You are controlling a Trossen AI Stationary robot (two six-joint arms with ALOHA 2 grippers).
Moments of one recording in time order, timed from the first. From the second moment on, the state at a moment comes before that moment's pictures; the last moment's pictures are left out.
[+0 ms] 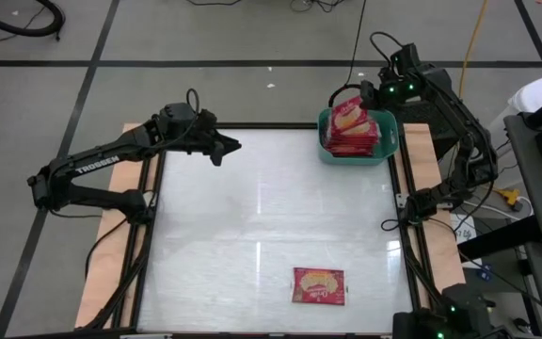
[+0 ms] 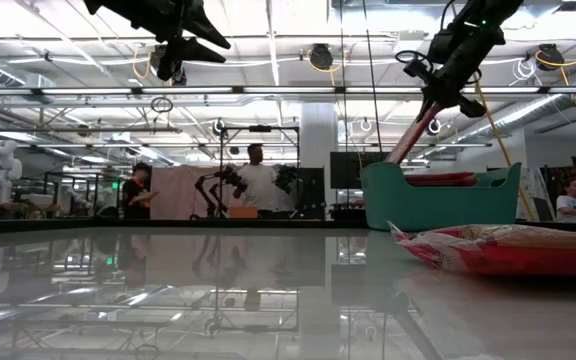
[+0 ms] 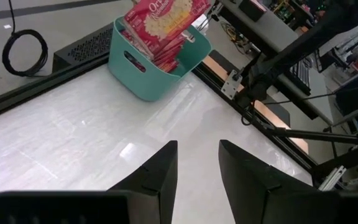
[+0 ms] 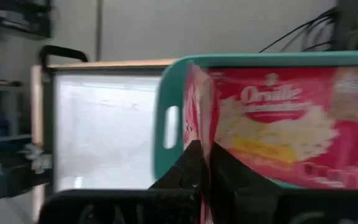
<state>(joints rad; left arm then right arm) 0.48 1.11 1.02 -0.34 0.26 -0.47 -1.24 1.45 1.41 -1.01 -0.52 0.47</state>
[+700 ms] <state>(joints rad) 0.48 1.11 1.02 -0.34 0.26 -0.50 -1.24 1.45 1.41 -1.09 -0.20 0.32</state>
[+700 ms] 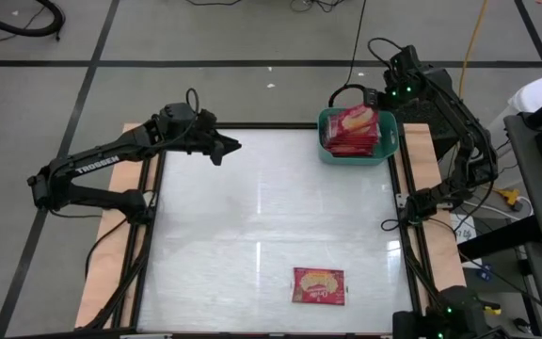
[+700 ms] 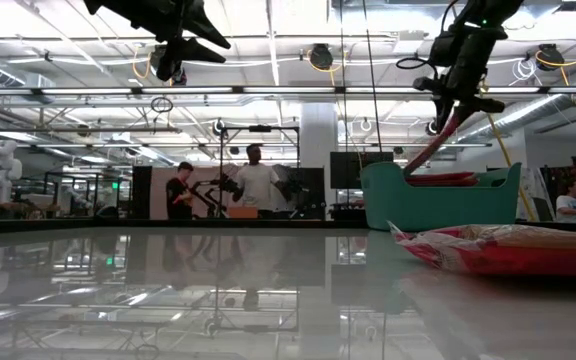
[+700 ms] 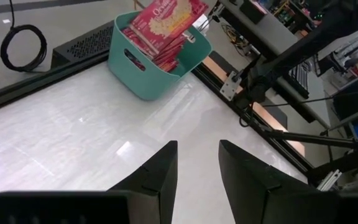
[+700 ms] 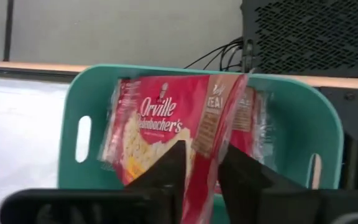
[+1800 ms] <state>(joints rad) 0.12 1.28 1.02 -0.27 0.26 -0.46 -0.63 1.11 1.41 -1.12 -0.29 0.37</state>
